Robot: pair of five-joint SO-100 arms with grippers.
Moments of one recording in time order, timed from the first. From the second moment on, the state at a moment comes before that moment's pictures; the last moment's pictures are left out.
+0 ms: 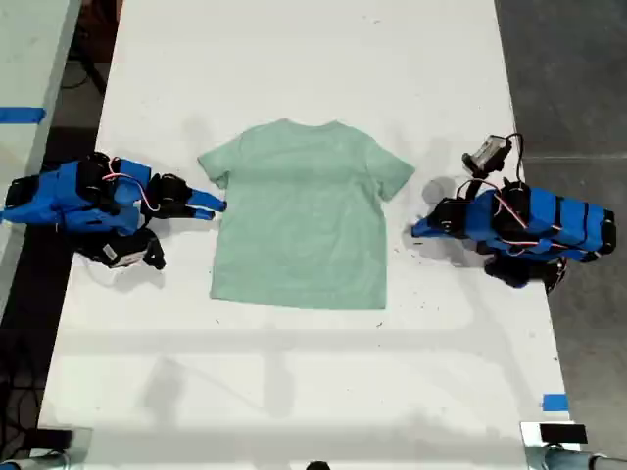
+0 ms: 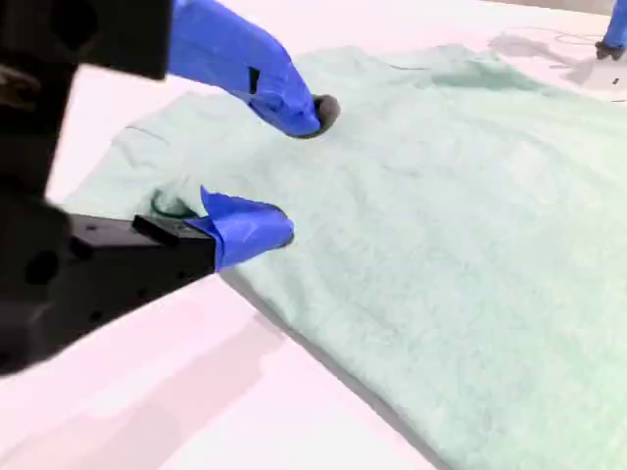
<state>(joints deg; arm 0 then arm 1) -12.7 206.1 183.3 61.1 -3.3 15.3 200.6 175.2 75.8 0.1</state>
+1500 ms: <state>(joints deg) -12.7 206.1 183.3 61.1 -3.3 54.4 108.7 124.8 53.6 -42.6</state>
